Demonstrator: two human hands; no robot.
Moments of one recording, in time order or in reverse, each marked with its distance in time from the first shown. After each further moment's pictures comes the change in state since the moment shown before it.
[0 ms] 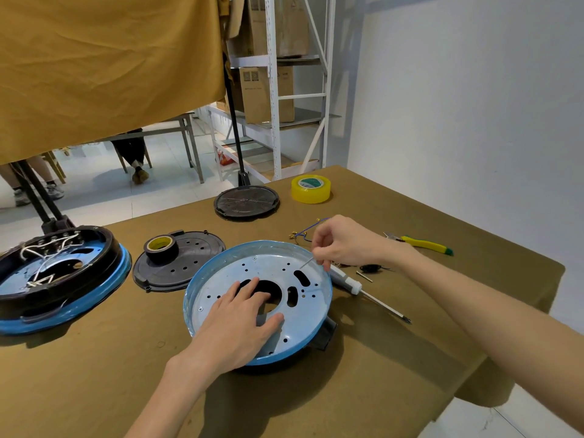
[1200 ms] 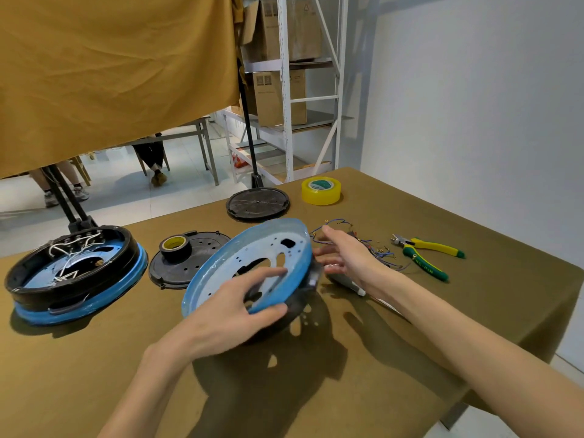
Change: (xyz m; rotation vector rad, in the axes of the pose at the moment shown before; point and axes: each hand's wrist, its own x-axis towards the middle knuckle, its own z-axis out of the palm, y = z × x) left_hand -0.025 -0.009 -0.038 -0.442 0.101 0.238; right_hand 0.002 0.011 0.044 0.879 0.204 0.320
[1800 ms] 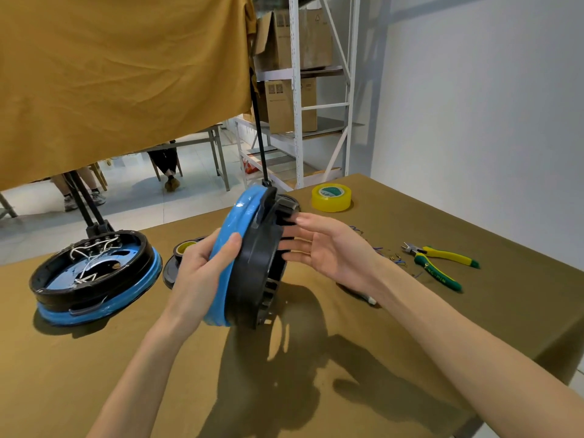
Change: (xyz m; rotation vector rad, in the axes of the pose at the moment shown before) left_hand -0.002 0.016 -0.039 -0.578 0.443 0.105; right_hand -0.039 -0.059 0.043 0.378 -0.522 -0.218
